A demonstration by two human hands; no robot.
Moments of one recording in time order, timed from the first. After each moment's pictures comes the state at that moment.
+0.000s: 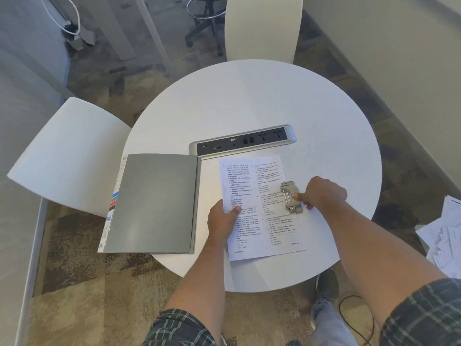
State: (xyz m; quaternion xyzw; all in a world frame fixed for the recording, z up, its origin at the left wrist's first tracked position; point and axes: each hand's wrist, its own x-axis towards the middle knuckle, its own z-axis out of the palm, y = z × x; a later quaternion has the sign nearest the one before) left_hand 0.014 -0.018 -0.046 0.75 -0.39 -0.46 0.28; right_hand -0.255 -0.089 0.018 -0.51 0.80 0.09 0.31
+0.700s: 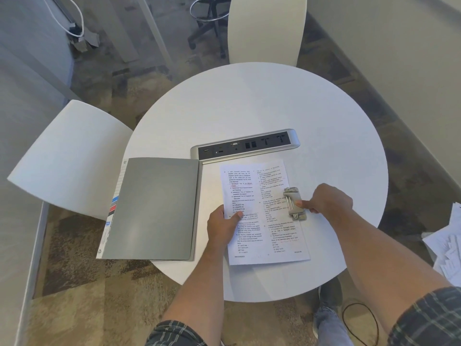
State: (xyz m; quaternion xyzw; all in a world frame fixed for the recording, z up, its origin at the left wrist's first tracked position) left_hand 0.021 -0.020 -0.054 0.73 -0.37 -0.49 0.30; right_hand -0.265 -0.098 0.002 -0.50 0.80 0.12 0.30
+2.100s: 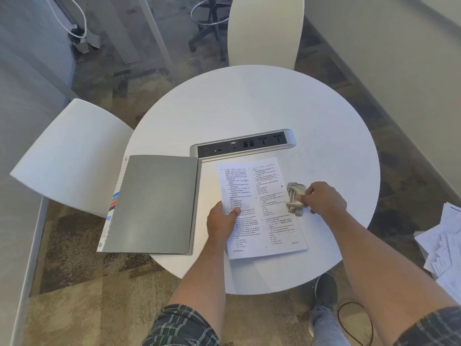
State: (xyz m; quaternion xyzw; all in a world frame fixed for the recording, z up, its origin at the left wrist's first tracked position) left_hand 0.008 -0.019 -0.041 0.76 -0.38 -0.44 0.28; right_hand -0.267 -0.078 0.002 -0.48 0.81 -0.03 0.35
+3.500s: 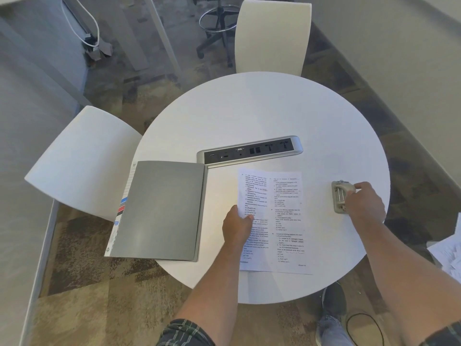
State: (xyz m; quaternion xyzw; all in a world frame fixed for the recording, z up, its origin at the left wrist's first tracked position) left_hand -0.020 -0.028 -0.034 0.78 -0.39 -0.43 0.22; right_hand -0.320 -0.082 0.003 -0.38 0.89 -0.14 0.23
